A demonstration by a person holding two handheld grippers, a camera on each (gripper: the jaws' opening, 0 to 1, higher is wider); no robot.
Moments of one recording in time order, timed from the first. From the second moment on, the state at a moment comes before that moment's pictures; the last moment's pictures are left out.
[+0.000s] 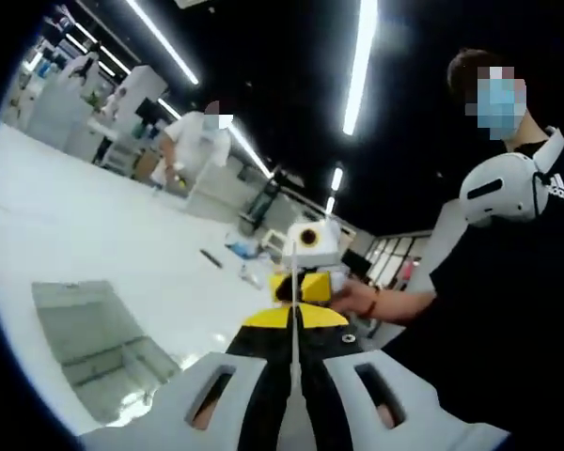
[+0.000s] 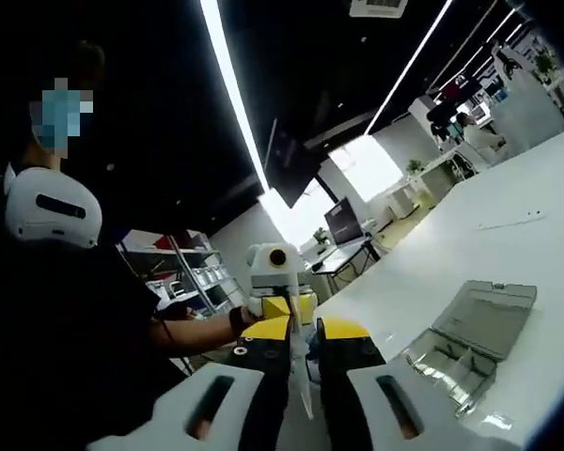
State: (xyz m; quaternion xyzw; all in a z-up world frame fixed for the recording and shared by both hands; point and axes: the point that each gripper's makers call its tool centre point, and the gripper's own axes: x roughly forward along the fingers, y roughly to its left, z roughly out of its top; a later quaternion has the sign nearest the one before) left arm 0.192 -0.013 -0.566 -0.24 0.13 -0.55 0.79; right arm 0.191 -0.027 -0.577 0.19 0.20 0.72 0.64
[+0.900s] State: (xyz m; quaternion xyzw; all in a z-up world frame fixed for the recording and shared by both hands) left arm 0.186 -0.016 -0.569 -0.23 0.13 -0.56 0.79; right arm 0.174 -0.028 -0.589 0.17 0.26 0.74 0.60
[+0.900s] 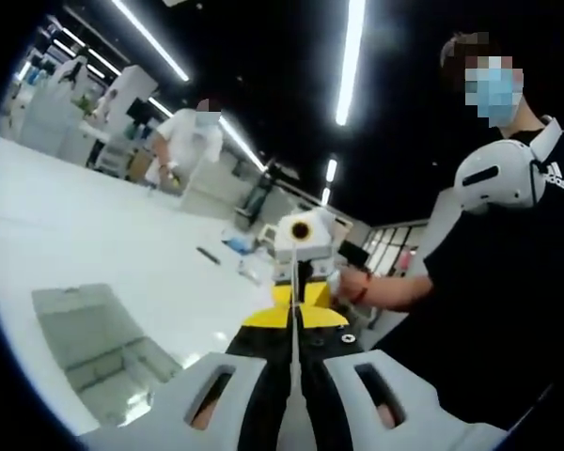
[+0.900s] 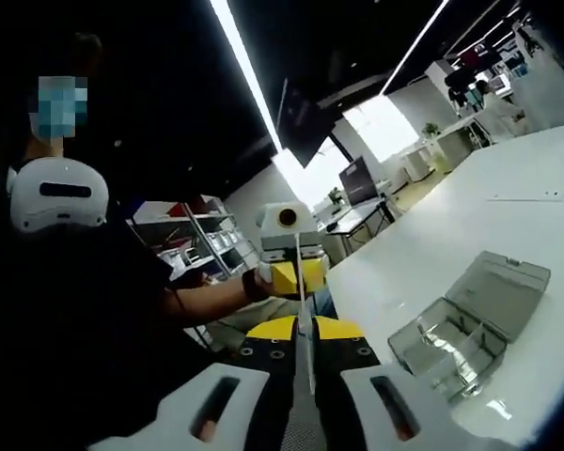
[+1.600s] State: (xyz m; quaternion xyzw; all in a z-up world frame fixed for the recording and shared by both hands) left arm 0.189 0.025 -0.579 -0.22 0.11 -0.50 0.83; right arm 0.177 0.002 -0.584 0.22 0.33 0.66 0.64
